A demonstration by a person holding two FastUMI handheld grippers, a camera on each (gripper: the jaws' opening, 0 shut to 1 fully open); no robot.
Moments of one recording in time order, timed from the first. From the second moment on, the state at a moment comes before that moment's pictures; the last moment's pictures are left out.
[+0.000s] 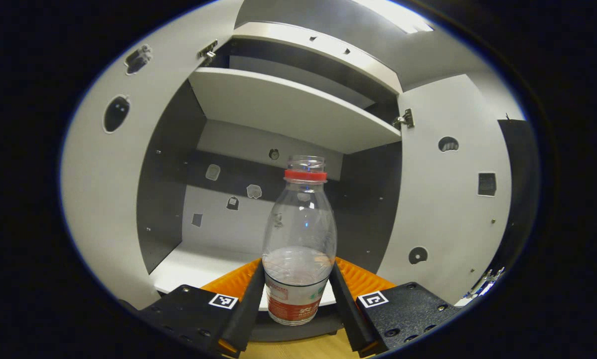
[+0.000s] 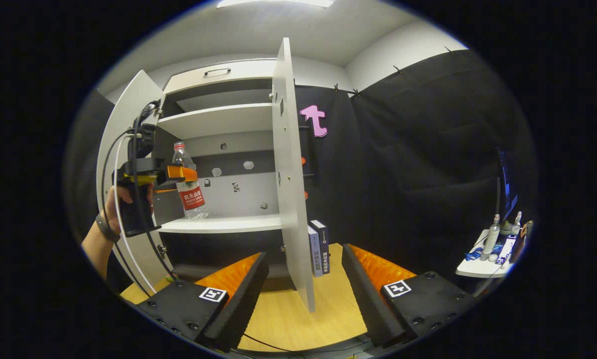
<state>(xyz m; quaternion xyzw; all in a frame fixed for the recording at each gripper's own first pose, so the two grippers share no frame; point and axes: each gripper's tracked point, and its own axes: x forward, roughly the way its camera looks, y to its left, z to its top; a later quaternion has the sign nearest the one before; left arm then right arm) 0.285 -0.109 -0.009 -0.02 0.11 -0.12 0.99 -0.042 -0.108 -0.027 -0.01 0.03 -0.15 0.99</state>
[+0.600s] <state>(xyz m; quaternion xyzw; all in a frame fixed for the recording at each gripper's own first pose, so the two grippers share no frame) 0.373 -0.104 -0.065 0.05 0.19 -0.08 0.98 -0.058 -0.155 -0.027 -0.02 0.04 -0.20 0.98</state>
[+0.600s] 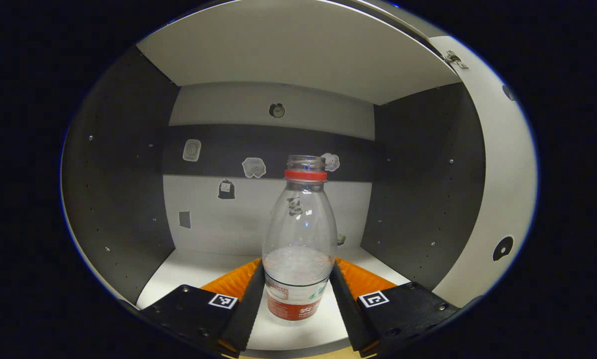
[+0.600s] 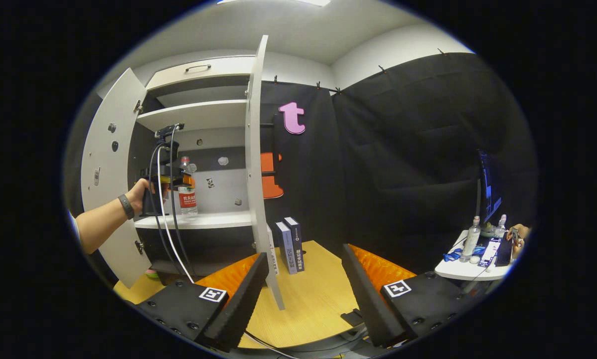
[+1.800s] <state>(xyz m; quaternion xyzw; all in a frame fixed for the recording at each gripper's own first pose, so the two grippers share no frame) 0.249 -0.115 0.087 -0.04 0.03 -0.13 0.99 -0.047 -0.129 -0.025 -0.02 0.05 -0.16 0.99</state>
